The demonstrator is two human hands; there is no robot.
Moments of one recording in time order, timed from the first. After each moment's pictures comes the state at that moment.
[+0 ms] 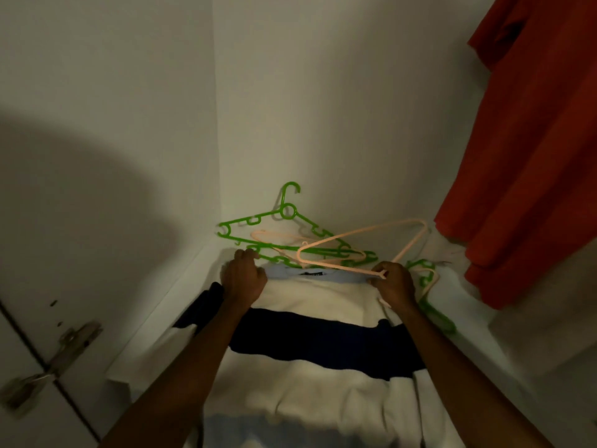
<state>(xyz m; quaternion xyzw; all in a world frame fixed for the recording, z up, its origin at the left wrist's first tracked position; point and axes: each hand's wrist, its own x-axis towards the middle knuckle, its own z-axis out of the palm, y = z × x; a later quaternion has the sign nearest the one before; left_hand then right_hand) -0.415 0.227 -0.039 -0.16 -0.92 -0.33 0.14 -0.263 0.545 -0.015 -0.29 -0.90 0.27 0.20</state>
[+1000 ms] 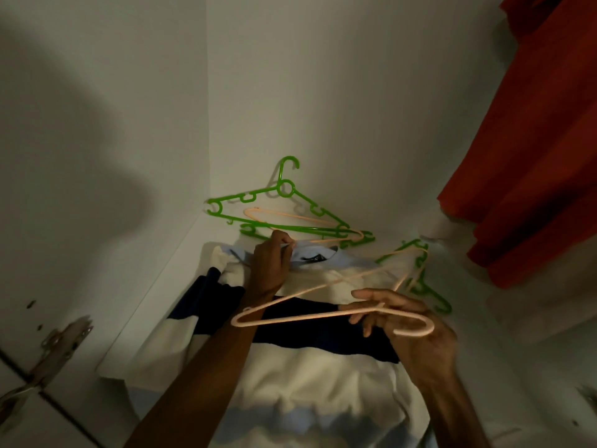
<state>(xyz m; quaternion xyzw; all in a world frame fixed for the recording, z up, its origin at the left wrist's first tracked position) -0.414 0.272 -0.061 -0.33 -0.77 -0.51 0.19 -0.125 0.393 0.040 0.01 -0.70 0.70 0.15</state>
